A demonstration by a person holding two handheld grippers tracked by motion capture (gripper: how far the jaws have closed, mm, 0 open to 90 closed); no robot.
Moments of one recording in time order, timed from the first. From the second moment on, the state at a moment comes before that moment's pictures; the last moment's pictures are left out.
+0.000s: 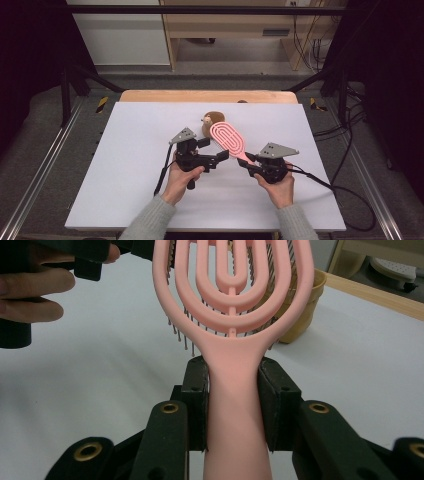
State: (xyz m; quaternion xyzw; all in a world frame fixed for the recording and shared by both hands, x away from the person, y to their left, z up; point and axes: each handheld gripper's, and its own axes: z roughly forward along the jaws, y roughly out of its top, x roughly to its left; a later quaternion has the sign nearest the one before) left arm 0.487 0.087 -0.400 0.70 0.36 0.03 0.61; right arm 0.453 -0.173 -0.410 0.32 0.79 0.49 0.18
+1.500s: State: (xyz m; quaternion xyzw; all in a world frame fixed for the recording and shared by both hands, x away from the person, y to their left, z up) left arm 0.491 0.074 -0.405 0.66 0.42 0.01 0.62; right arm 0.450 -0.166 -0.409 0.31 0.79 0.49 0.19
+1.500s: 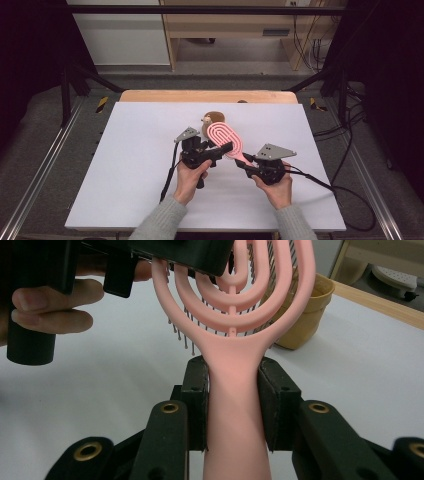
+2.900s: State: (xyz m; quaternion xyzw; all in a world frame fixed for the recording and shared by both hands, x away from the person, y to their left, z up) left arm 0.479 0.072 -0.399 0.63 0.42 -0.01 0.65; right arm 0.451 -0.163 -0.411 0.31 0.80 0.49 0.18
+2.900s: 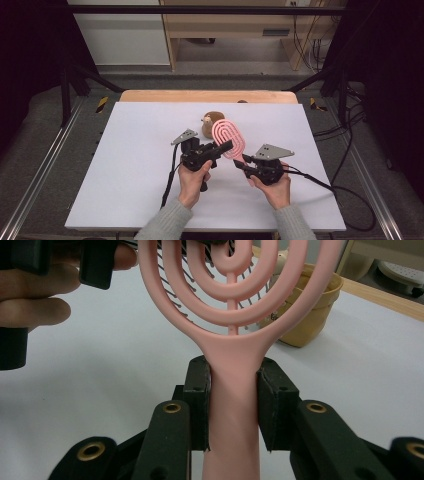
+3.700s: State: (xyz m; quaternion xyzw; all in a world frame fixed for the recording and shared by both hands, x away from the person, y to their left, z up) left arm 0.473 0.072 -0.394 0.64 0.40 0.00 0.66; right arm 0.451 -0.164 -0.411 0.30 0.80 0.50 0.16
